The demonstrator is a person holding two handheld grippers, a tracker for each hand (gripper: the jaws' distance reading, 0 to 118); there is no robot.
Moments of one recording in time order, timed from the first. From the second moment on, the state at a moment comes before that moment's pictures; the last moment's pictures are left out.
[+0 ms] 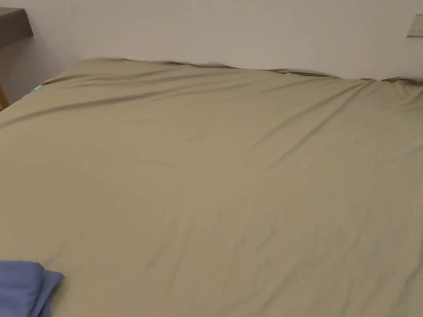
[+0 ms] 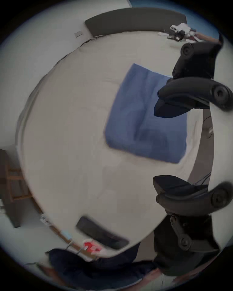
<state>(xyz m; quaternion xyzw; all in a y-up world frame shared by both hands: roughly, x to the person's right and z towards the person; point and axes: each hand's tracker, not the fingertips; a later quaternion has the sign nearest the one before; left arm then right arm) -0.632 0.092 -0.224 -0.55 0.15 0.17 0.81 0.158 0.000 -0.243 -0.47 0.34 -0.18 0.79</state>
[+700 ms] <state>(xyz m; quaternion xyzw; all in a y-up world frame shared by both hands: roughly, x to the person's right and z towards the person) -0.222 0.151 -0.237 -0.22 -0.04 0.02 0.97 0.189 0.148 -0.235 -0.28 0.08 0.02 0.96</state>
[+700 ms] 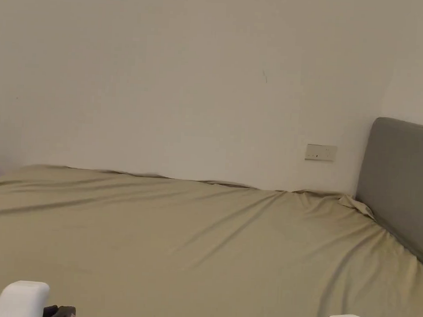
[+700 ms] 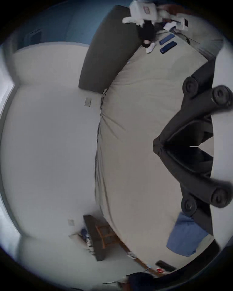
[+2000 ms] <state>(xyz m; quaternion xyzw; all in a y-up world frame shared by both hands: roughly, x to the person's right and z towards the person) -0.145 0.192 -0.240 -0.09 0.06 -0.02 0.99 0.185 0.174 -0.230 -0.07 -0.01 0.04 1.00</state>
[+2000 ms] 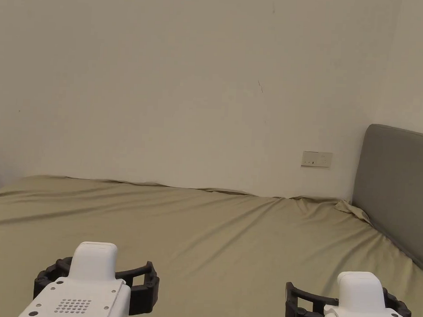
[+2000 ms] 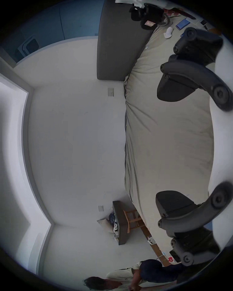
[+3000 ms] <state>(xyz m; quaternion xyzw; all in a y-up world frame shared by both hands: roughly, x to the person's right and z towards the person) -0.157 0.194 -0.239 -0.07 0.07 -0.01 1.00 0.187 0.189 -0.224 -0.04 0.01 0.00 1.00</state>
